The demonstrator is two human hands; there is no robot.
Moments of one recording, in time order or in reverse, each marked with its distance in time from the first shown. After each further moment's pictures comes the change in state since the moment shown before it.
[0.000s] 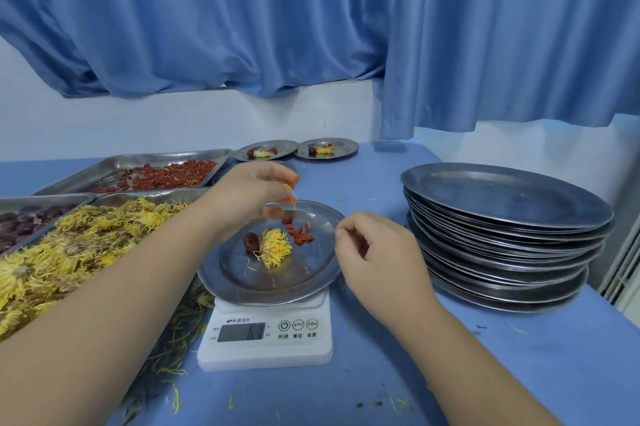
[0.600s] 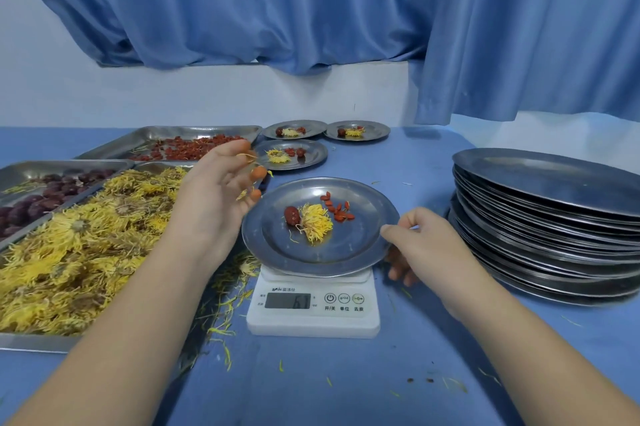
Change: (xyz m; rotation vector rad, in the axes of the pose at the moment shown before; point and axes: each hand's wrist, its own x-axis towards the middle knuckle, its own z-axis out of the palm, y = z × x) left_hand -0.062 -0.038 -0.036 -0.754 0.370 0.140; right_hand 0.003 0.008 0.011 0.352 -0.245 0.655
